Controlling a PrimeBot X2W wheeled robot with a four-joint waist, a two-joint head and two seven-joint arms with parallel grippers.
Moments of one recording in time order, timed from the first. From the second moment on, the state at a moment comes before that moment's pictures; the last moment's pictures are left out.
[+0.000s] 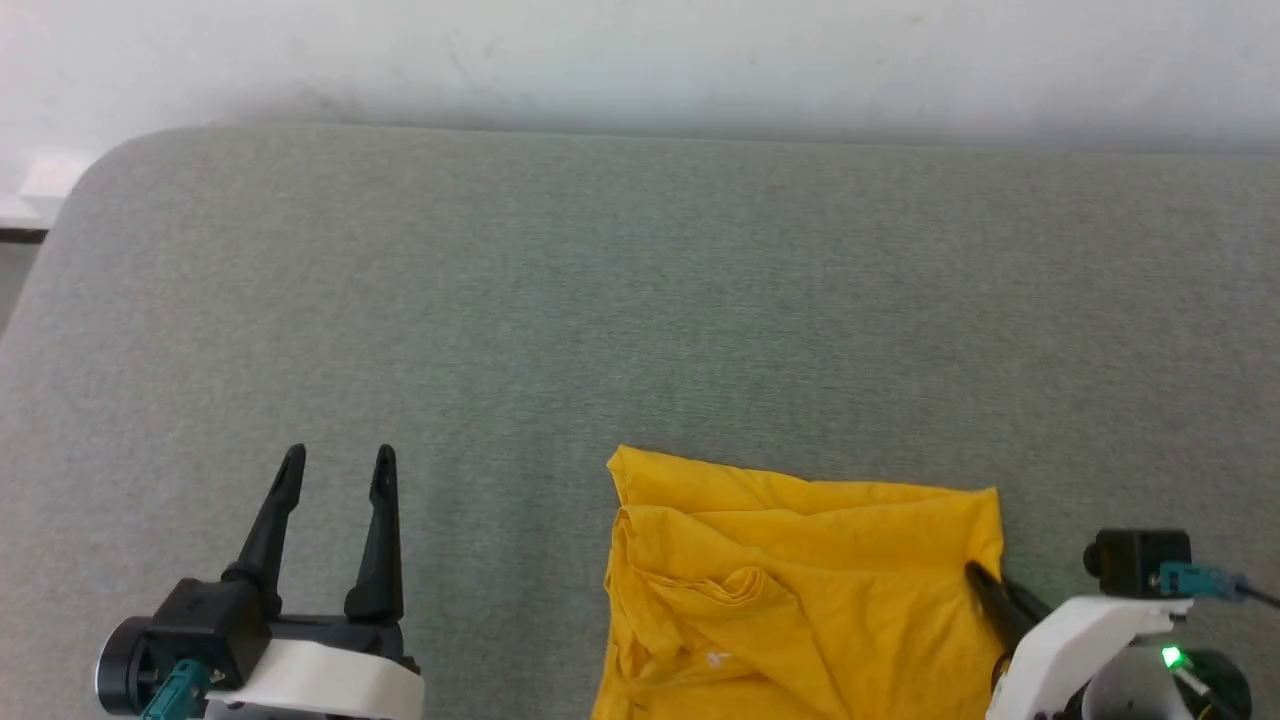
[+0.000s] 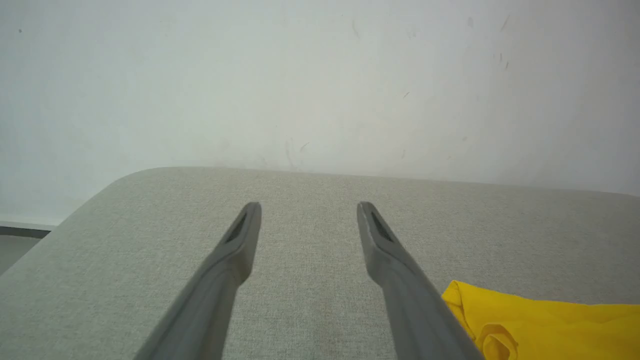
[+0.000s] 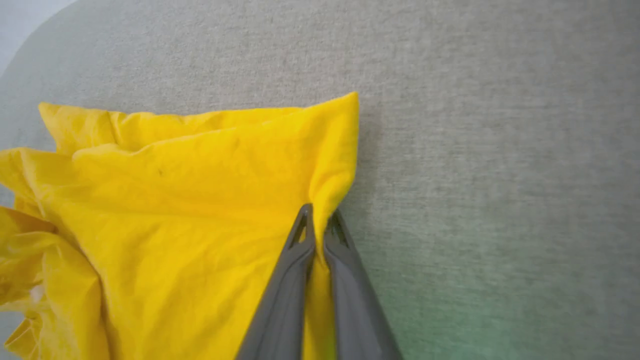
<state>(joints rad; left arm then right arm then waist) 0.07 0.44 -0.32 -0.22 -0.46 0.31 -0.23 0.11 -0.05 -0.04 0.02 0.37 0.13 0.40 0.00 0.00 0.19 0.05</state>
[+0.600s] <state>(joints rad) 0.03 0.48 -0.30 -0.28 -0.43 0.33 -0.20 -0.24 -0.22 -0.12 0.01 0.12 0.13 0.57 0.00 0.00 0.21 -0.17</state>
